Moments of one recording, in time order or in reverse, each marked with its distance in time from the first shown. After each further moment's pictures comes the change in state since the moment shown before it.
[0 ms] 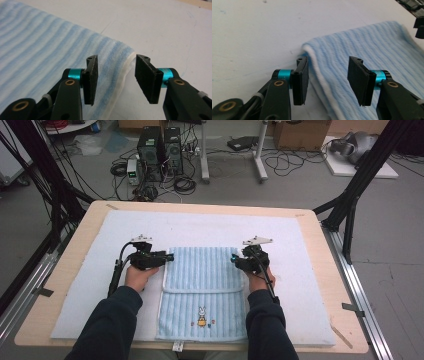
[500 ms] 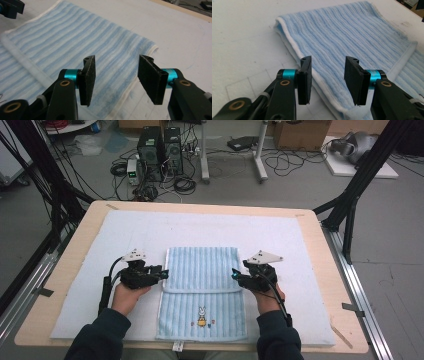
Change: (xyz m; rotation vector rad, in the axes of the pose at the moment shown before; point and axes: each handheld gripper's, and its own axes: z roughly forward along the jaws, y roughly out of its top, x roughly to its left) left arm -0.028 -0.034 -0.047 0.006 -0.042 0.068; right arm 0.028 -0.023 -0.060 -0.067 0.094 -0.112
